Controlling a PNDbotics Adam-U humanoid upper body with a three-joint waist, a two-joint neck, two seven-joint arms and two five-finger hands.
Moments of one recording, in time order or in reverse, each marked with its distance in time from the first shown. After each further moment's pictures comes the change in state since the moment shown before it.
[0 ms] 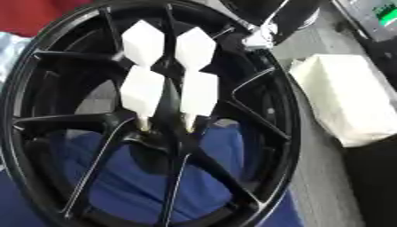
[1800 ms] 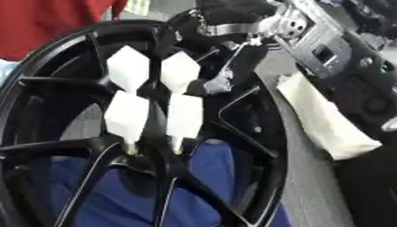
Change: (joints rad) left arm 0.001 -0.002 0.000 0.000 0.002 -0.002 0.005; right arm 0.019 0.024 0.051 0.038 0.046 -0.017 -0.017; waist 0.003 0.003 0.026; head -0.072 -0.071
